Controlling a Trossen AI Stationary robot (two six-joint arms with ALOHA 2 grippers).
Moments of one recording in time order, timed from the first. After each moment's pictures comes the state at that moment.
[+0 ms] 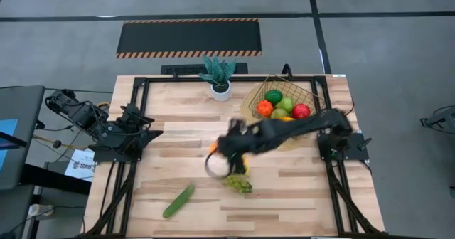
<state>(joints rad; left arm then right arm) -0.56 0.53 0.82 -1.14 -0.72 -1.18 0.25 1.97 2.08 -1.12 0.27 0.17</state>
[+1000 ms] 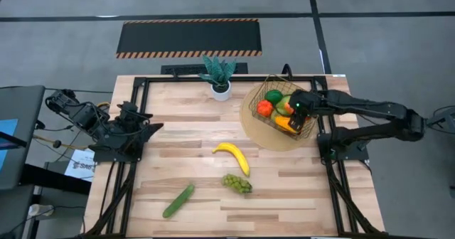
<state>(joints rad) -0.56 0.54 0.81 -1.17 -0.85 -1.30 -0.35 1.01 0.83 -1.01 0.29 0.22</state>
